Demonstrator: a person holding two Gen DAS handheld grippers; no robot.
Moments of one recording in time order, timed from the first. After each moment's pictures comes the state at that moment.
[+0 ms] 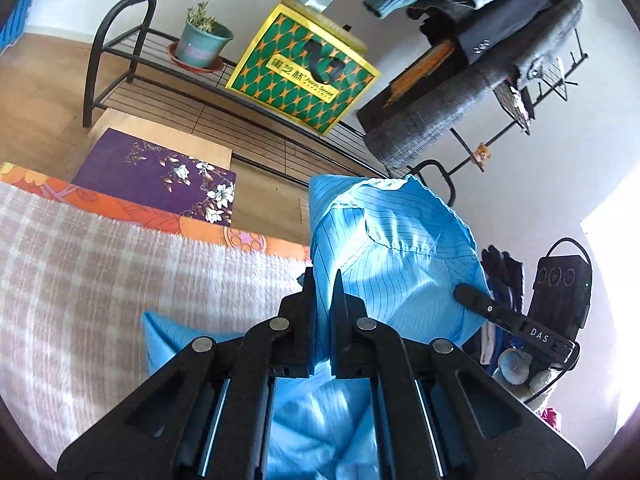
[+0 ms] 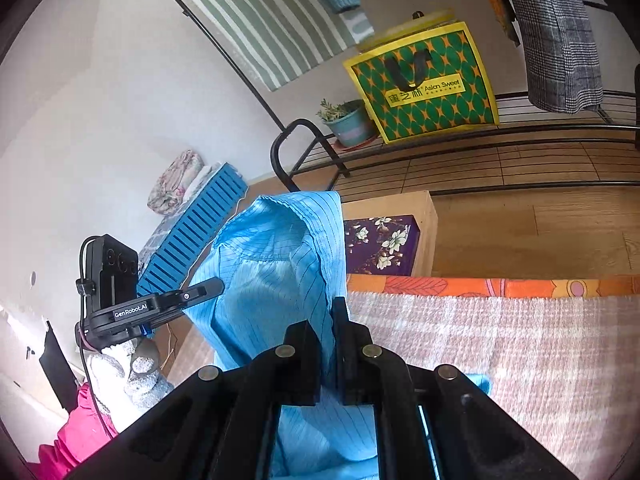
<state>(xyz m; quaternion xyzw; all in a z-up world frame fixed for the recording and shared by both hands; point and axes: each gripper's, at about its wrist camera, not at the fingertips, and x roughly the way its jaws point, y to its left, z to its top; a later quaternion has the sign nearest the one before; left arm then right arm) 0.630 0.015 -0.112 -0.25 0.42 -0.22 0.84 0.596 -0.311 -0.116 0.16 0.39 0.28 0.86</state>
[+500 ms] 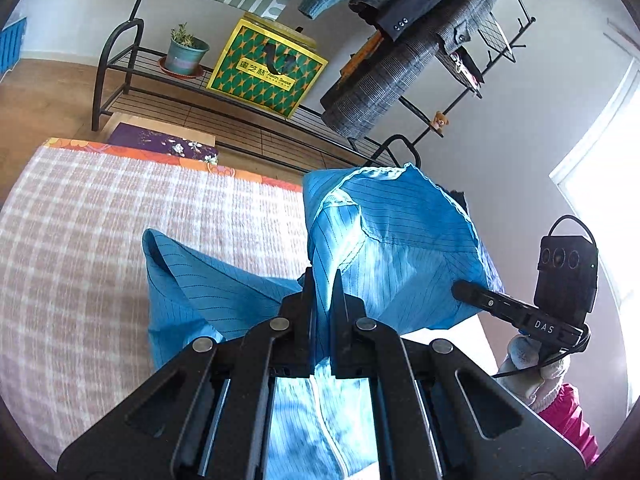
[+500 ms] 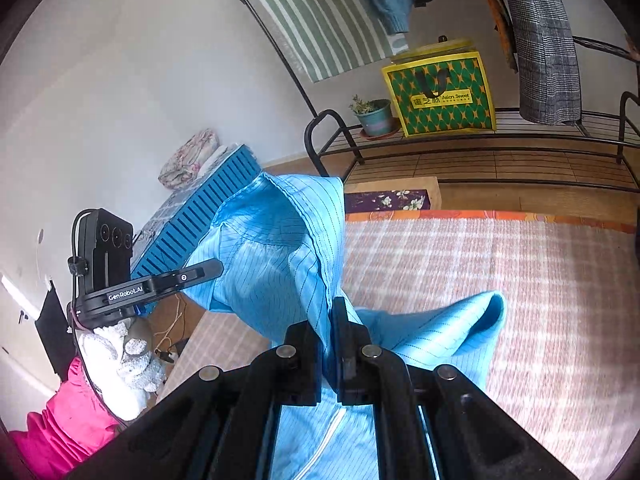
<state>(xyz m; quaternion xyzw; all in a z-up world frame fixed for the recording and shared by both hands) 0.429 0.008 -0.052 -0.20 0.41 -0.25 0.85 0.393 -0.297 -0.056 0.12 0.40 0.28 0.86</state>
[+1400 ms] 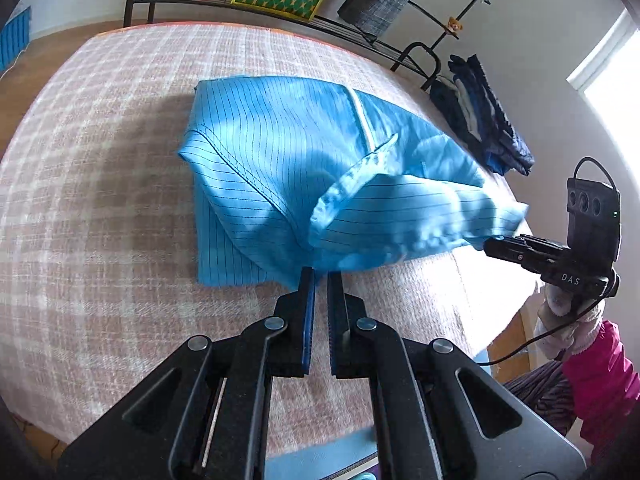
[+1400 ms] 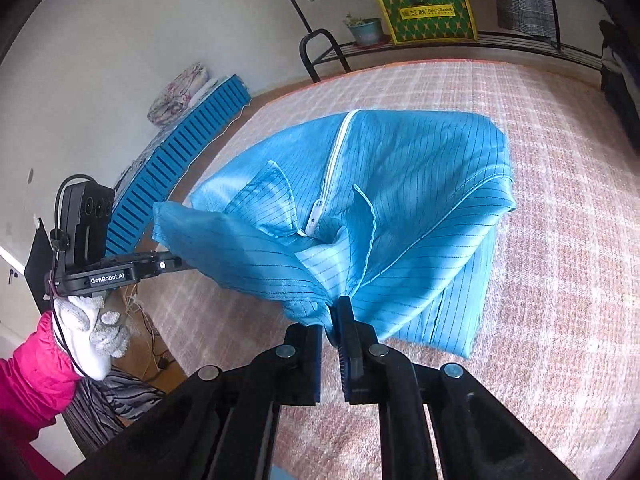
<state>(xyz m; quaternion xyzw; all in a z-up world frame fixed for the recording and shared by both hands) 0.224 0.020 -0.151 -0.13 0.51 -0.24 0.82 0.211 -0.296 -0.170 0.07 0.48 0.27 0.83</state>
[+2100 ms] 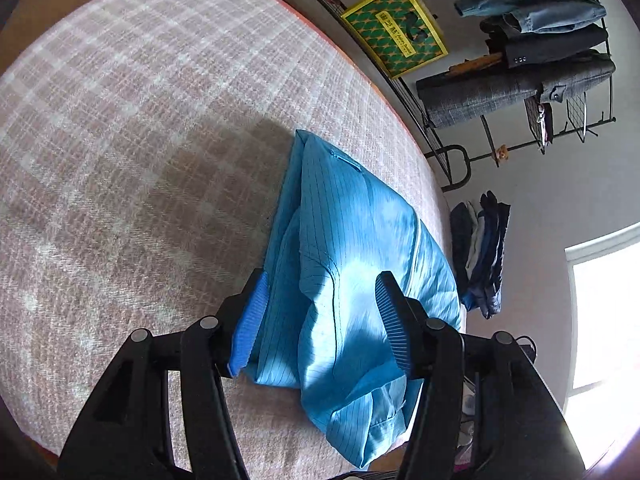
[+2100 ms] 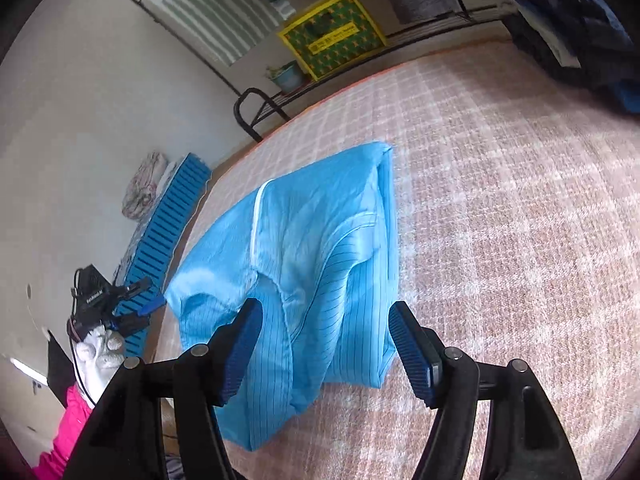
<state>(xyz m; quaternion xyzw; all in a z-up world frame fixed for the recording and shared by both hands) 0.317 0.116 -0.188 -0.38 0.51 -0.15 0.76 0.266 -0.384 -0.194 0.28 0.45 0.17 0.83</state>
